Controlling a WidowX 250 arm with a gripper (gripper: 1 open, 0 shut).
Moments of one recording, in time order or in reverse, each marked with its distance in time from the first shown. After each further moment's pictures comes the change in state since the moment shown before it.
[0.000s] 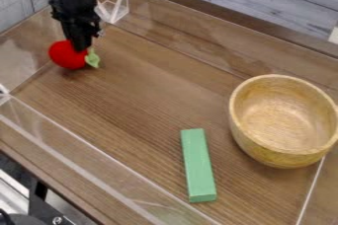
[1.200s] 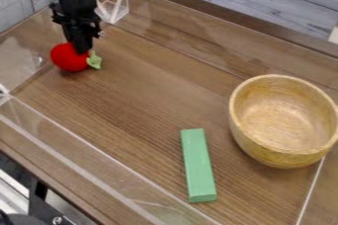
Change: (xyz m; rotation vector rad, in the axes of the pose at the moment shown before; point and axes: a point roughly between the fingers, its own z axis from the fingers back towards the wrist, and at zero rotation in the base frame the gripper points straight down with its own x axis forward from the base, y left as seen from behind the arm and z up) arm -0.002 0.000 -0.008 -0.052 0.025 0.017
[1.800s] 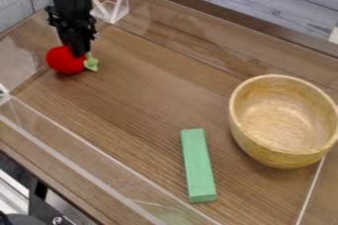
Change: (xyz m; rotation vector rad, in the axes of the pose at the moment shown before) arm -0.008 0.002 0.000 -0.023 -0.004 0.002
